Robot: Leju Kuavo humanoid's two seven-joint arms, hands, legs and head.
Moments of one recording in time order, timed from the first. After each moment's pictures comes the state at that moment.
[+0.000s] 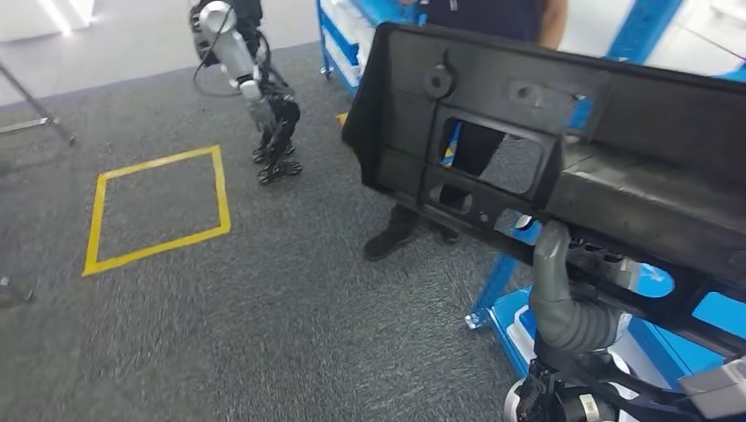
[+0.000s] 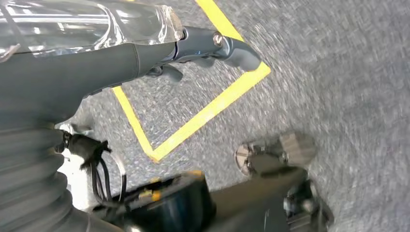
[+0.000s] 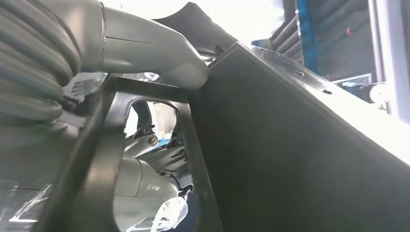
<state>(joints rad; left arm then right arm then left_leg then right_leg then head) -0.12 -0.06 -0.95 -0.23 0.62 0.34 -0.05 -0.20 -0.26 0.59 -2.28 -0.17 -0.59 -0.25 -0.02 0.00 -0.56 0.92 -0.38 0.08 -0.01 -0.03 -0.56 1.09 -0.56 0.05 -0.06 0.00</state>
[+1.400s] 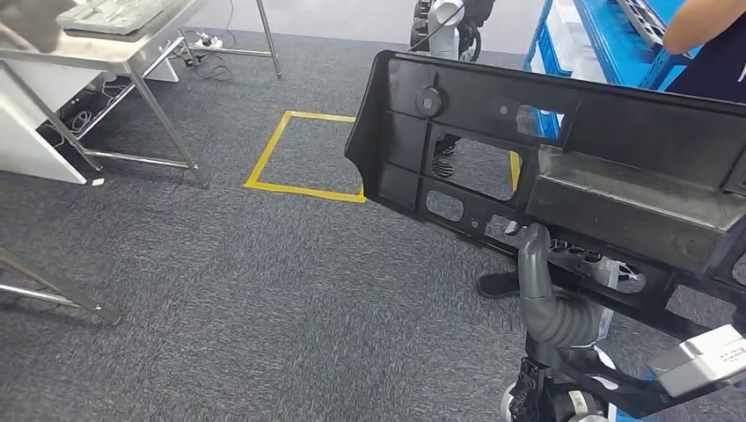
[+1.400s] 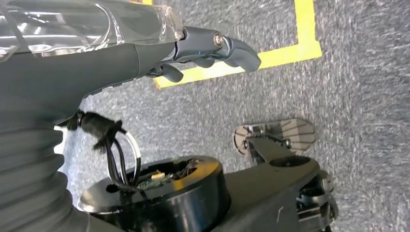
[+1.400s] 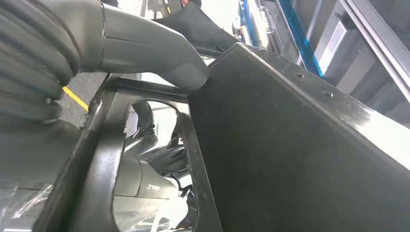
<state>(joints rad) -0.11 -0.07 -0.95 -0.23 0.62 0.32 -0.03 -0.18 -0.26 0.59 -2.23 -0.18 -0.59 -0.26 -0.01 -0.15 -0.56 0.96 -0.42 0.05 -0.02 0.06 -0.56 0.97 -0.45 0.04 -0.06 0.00</state>
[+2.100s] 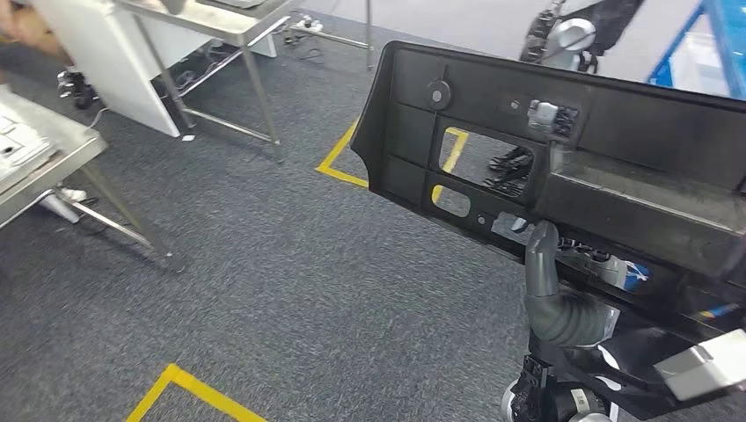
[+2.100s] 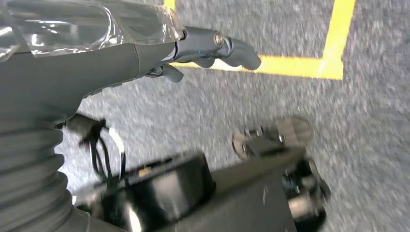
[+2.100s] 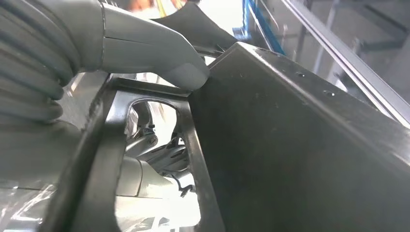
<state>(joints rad) -0.11 -0.07 -0.95 -0.23 0.62 0.32 -0.05 -0.18 -0.26 0.57 -2.23 -0.18 -0.58 -0.28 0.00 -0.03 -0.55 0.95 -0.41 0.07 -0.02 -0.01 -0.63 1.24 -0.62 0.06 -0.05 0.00</state>
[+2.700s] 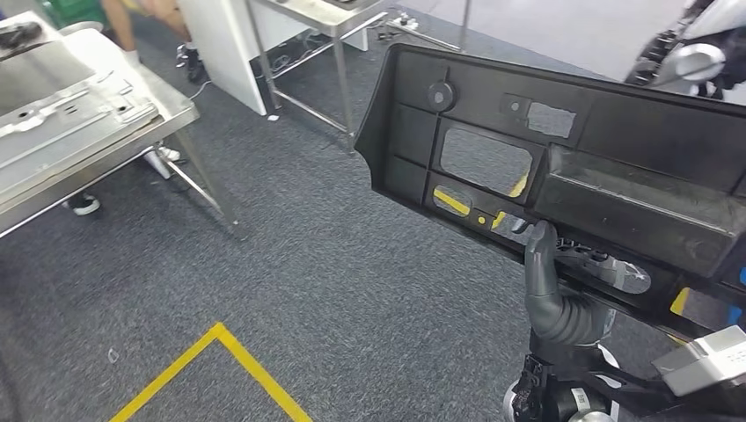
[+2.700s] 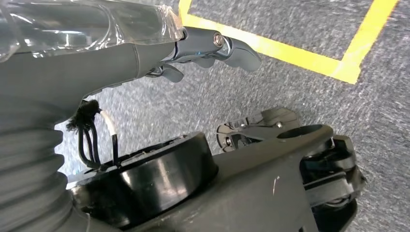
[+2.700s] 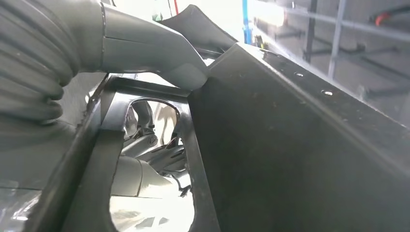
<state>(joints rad) -0.12 -0.07 -0.95 -0.23 0.62 0.31 -0.04 -0.17 -0.26 0.57 -2.23 -0.19 -0.58 -0.28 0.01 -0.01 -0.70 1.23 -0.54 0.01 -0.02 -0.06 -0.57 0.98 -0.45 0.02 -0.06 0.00</state>
